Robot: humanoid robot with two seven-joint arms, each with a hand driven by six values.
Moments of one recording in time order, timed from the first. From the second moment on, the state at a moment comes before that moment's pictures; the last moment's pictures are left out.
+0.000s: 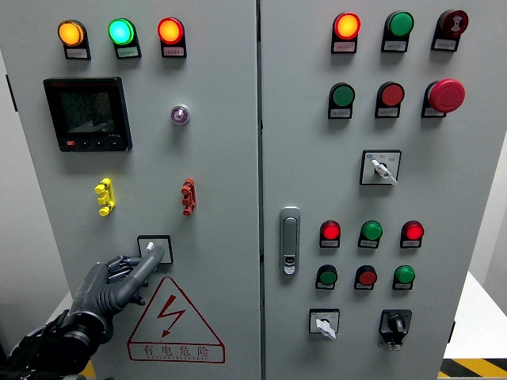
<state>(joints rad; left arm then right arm) -0.55 -0.12 -1.64 -1.62 1.55 0.10 0.70 -0.01 0.12 0.05 -0.14 -0.02 0.02 -0.04</state>
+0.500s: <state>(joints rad) -0.56 -0.12 -1.64 -1.62 1.55 0.10 0.71 -0.01 0.12 0.05 -0.14 -0.02 0.02 -0.04</state>
